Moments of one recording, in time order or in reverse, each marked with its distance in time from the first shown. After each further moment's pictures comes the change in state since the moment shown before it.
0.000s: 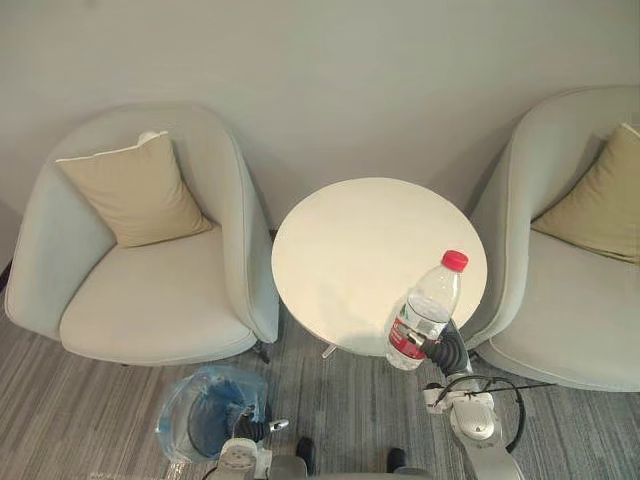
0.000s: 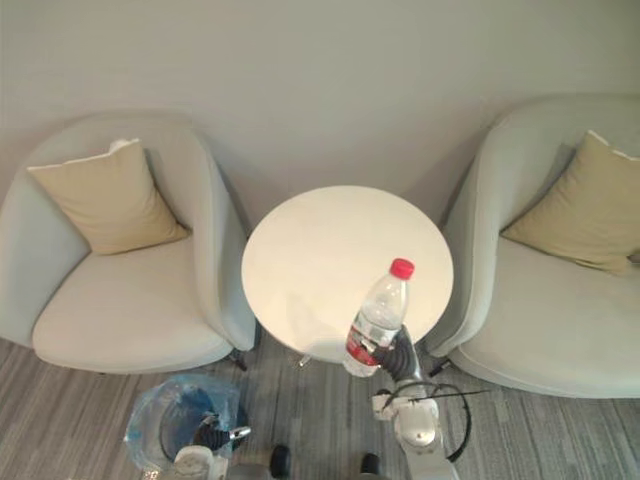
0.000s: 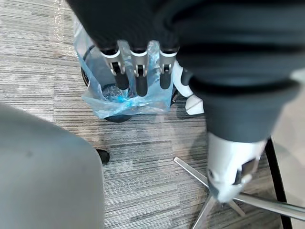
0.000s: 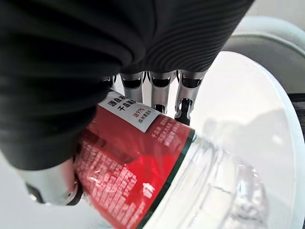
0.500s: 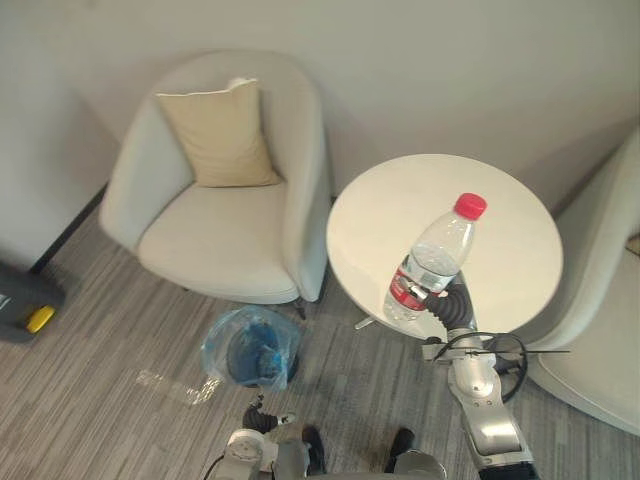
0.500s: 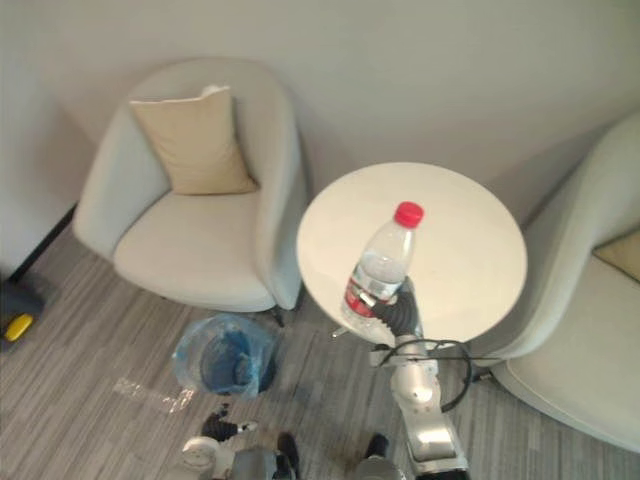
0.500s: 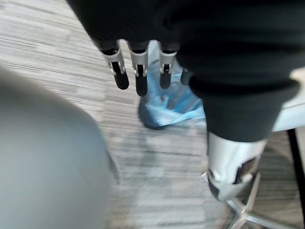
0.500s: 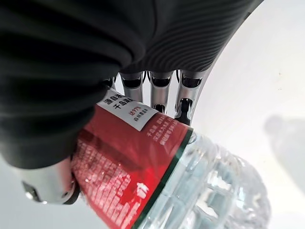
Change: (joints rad) left arm -0.031 -0.030 -0.117 -0.006 0.110 0.007 -0.030; right arm -0.187 -0.027 -0.077 -0.050 -0.043 0.010 -0.115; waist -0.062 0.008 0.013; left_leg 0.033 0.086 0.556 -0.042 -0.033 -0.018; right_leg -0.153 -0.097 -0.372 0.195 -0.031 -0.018
